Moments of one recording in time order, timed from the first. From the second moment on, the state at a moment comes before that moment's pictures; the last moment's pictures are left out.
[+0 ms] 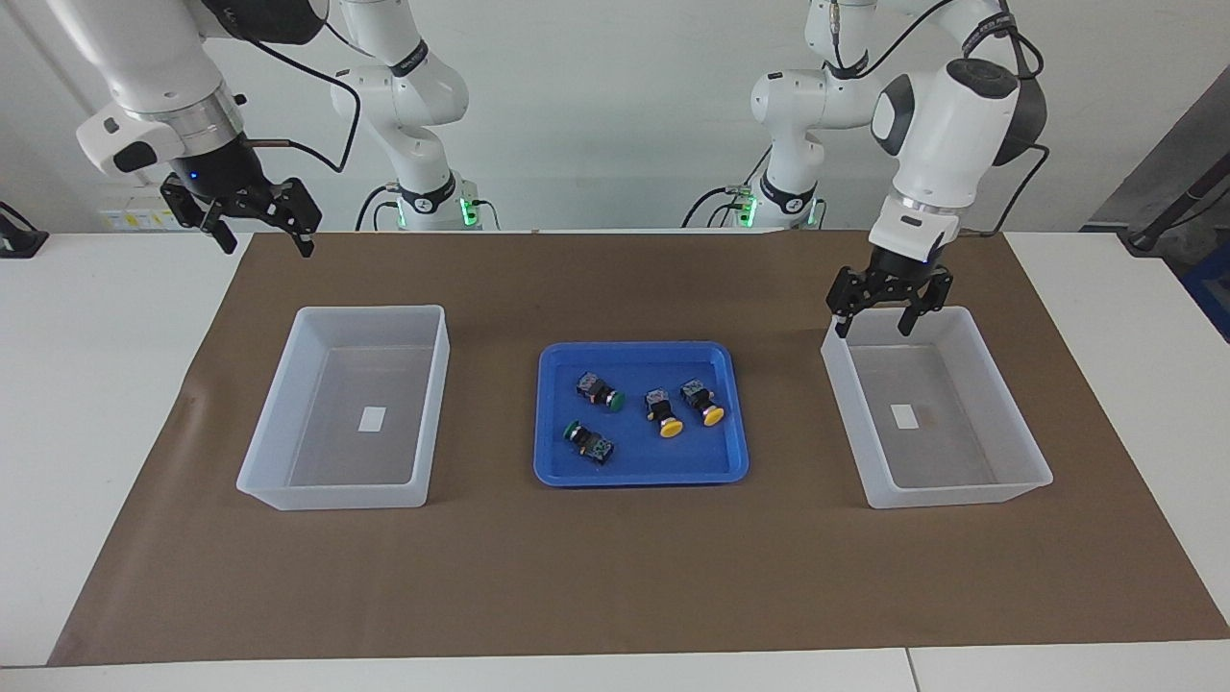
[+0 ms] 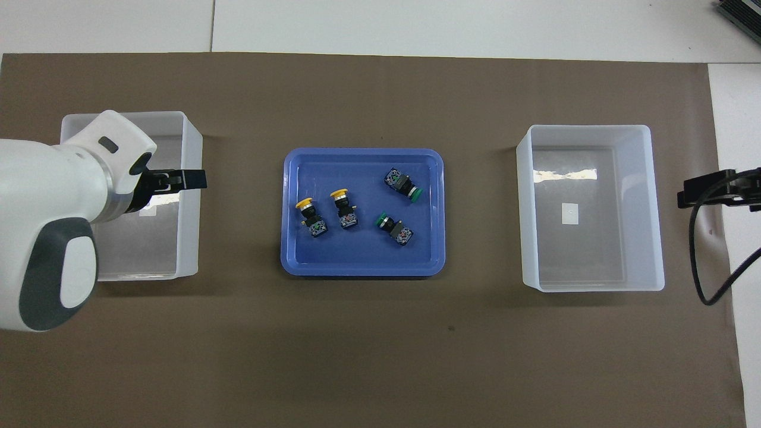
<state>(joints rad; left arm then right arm) -0.15 -0.04 -0.09 -2.04 -0.02 2.28 -0.28 0.02 -0.05 -0.06 -1.61 -0.03 1.56 0.02</state>
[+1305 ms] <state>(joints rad) -0.40 0.18 -0.09 -2.19 -0.02 2.68 -0.82 0.02 -0.05 -0.05 -1.61 -0.03 1.56 0.02</state>
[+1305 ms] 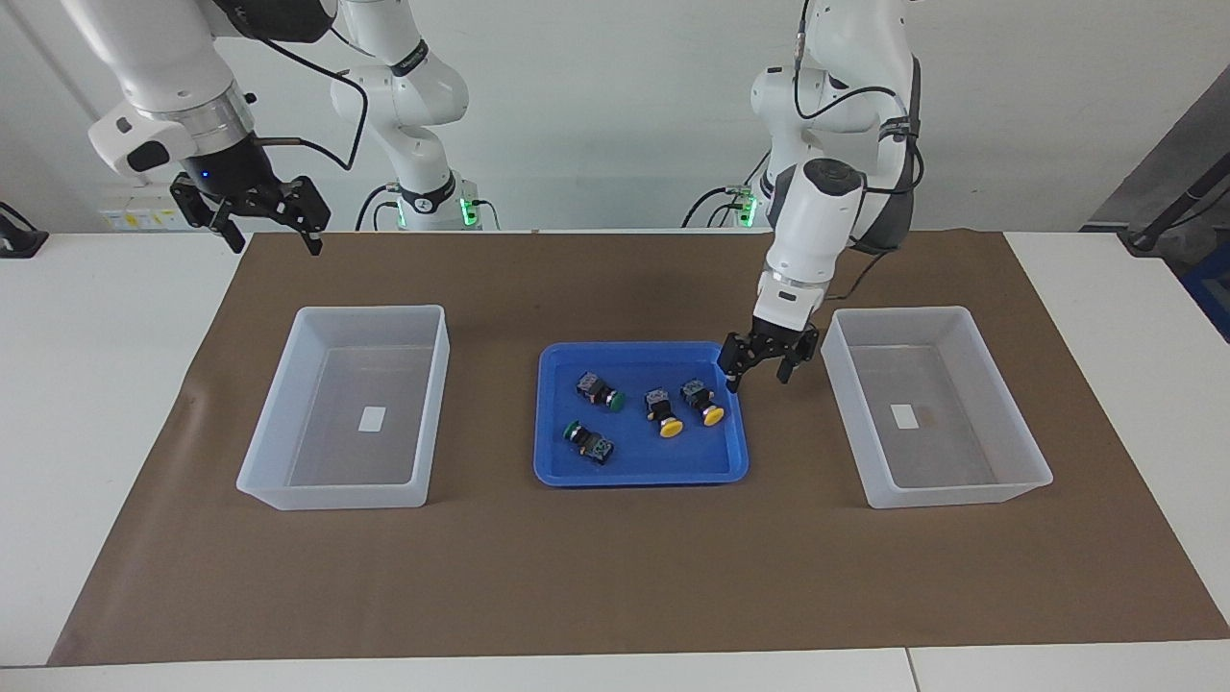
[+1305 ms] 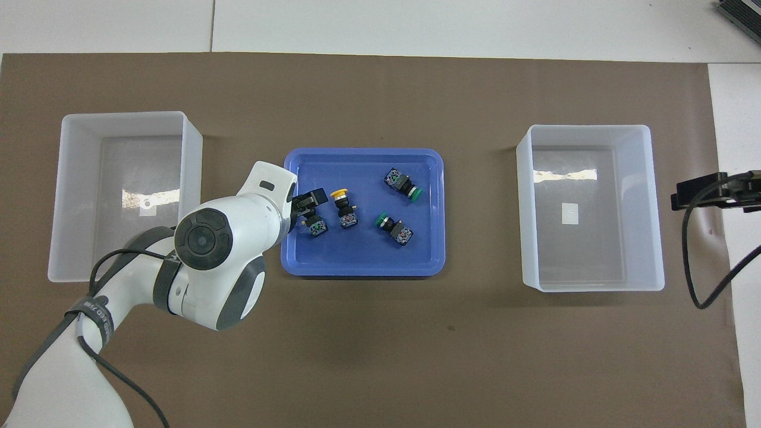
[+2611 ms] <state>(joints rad) -0.41 0.26 -0.07 -2.06 -0.02 2.64 -0.89 0.05 -0.06 -0.05 -1.62 -0.02 1.56 0.02</state>
